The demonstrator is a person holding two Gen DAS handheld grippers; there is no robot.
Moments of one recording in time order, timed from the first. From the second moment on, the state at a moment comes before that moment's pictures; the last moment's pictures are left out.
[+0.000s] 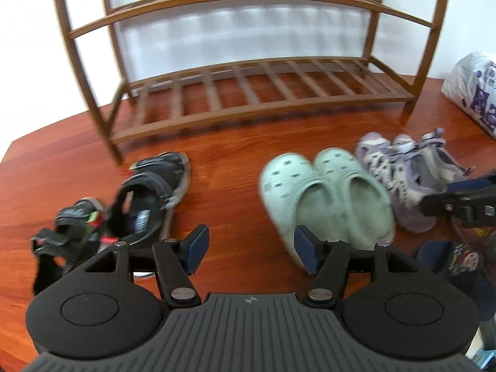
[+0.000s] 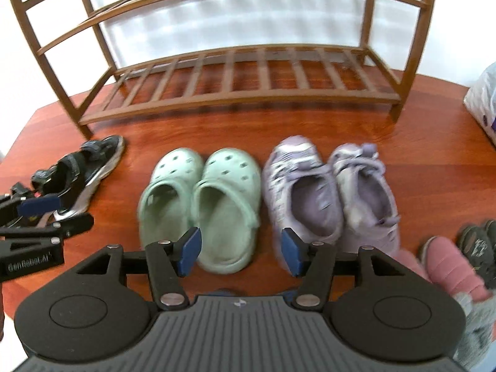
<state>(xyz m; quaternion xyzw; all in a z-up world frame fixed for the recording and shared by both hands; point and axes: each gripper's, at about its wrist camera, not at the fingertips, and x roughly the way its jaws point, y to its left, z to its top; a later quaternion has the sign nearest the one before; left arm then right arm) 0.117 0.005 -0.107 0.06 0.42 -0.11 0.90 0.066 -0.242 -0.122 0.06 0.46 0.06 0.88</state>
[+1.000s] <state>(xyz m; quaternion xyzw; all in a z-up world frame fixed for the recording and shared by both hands) 0.231 0.110 -0.142 0.07 0.45 -0.08 0.89 -0.024 -0.226 -0.147 0.10 0.49 -0.05 0.86</state>
